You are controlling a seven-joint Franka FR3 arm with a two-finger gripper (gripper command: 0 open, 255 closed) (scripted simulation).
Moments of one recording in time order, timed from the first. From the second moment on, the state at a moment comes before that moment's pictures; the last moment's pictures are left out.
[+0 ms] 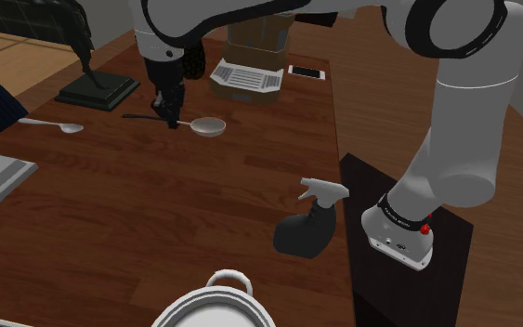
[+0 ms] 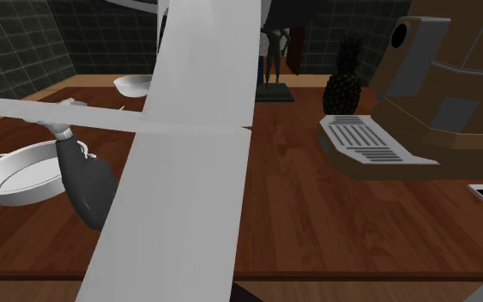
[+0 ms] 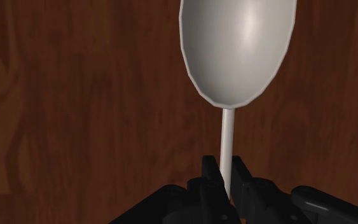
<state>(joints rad) 0.27 0.46 0.28 -1.46 -0.02 1.87 -0.01</state>
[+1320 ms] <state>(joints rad) 0.03 0.10 0.18 -1.88 0.08 1.92 -0.36</state>
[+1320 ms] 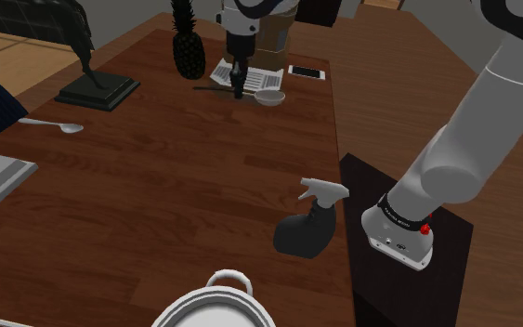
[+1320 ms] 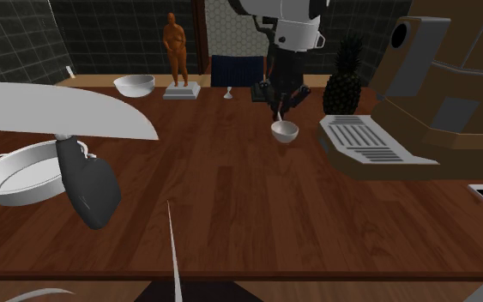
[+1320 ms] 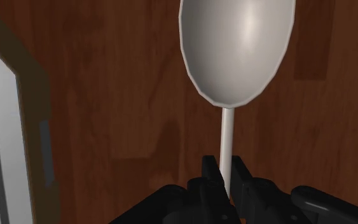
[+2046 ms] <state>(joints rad) -0.10 0.00 0.06 -2.00 0.08 1.92 -0.62</state>
